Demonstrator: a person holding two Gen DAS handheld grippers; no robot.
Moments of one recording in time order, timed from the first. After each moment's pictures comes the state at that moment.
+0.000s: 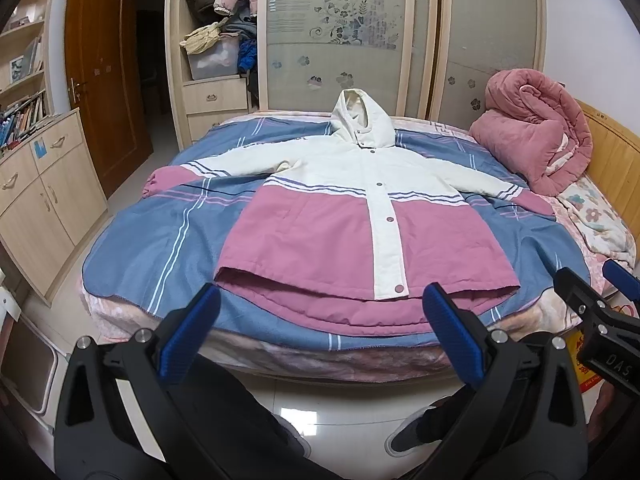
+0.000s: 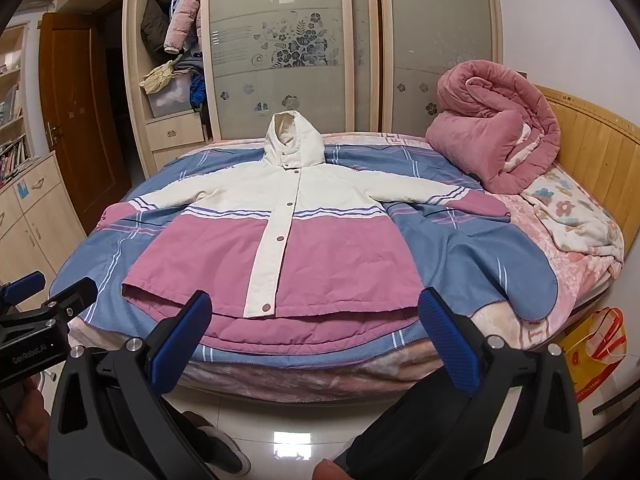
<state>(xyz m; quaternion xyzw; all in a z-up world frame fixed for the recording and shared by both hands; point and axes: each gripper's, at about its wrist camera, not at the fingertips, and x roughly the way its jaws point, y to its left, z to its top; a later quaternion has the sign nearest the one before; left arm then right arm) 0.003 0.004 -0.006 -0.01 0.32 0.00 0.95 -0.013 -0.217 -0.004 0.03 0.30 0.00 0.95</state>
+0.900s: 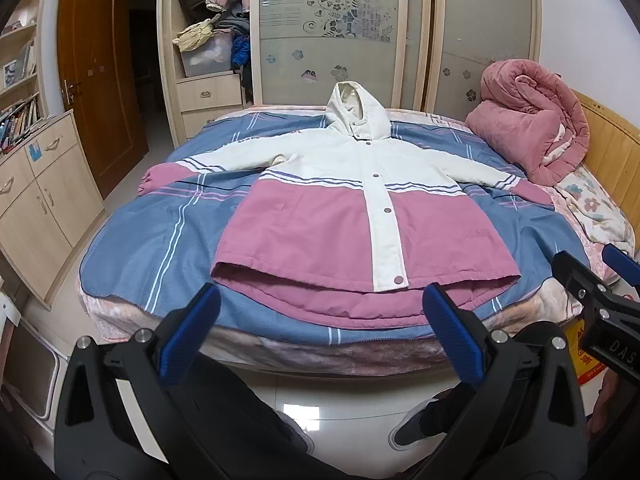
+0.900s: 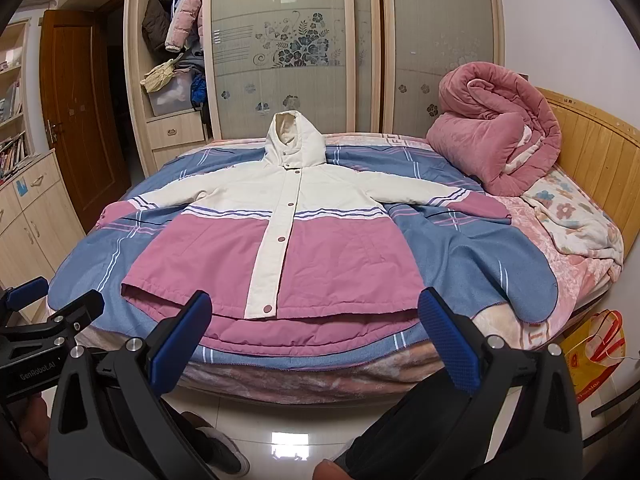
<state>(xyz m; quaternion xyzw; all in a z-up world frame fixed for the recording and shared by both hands) 0.000 0.001 -0.013 0.00 0.33 -0.01 0.94 -0.010 -0.214 -0.005 0.02 0.30 0.00 0.95</state>
